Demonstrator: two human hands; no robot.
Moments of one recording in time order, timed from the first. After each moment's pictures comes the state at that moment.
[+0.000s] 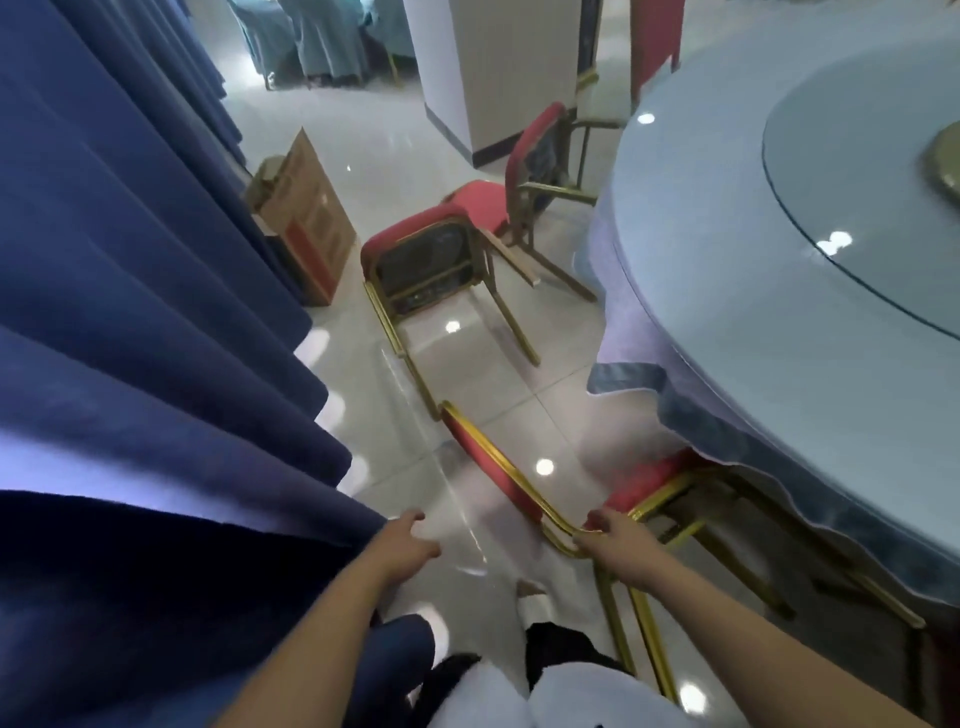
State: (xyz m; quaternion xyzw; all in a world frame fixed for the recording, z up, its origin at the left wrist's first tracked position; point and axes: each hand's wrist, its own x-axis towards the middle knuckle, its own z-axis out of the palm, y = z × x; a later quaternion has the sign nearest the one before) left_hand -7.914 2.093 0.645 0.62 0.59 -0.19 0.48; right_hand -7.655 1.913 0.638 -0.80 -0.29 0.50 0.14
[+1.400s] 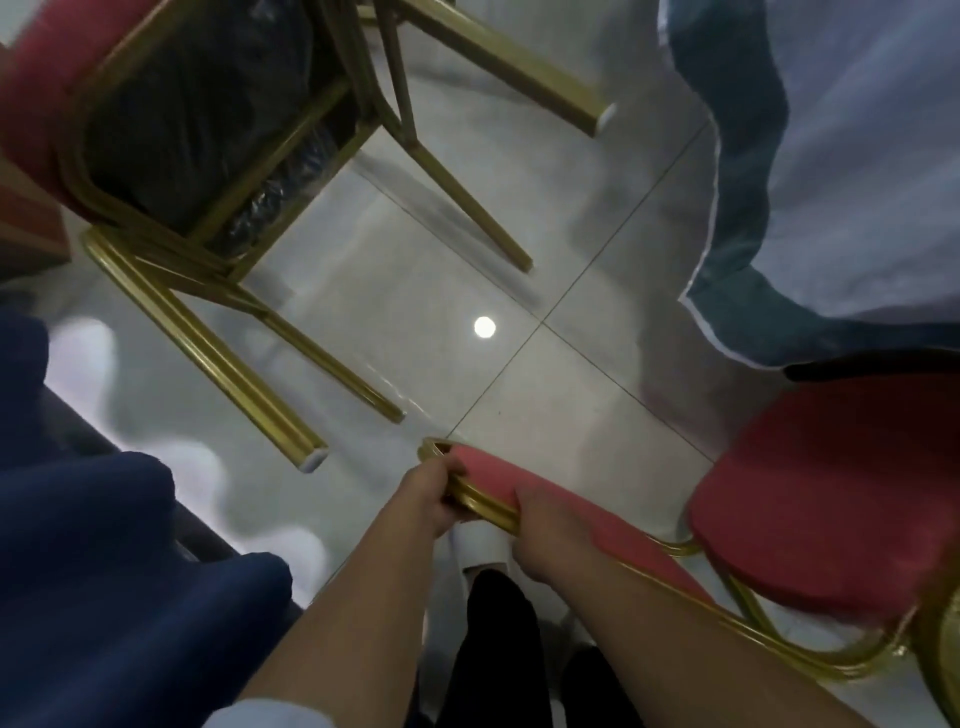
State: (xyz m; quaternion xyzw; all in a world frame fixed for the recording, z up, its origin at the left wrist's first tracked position) left_hand -7.741 2.479 0.208 0.18 0.67 -0.17 0.70; right_hand -7.685 2.336 0.249 -0.82 -0.15 0.55 -0.01
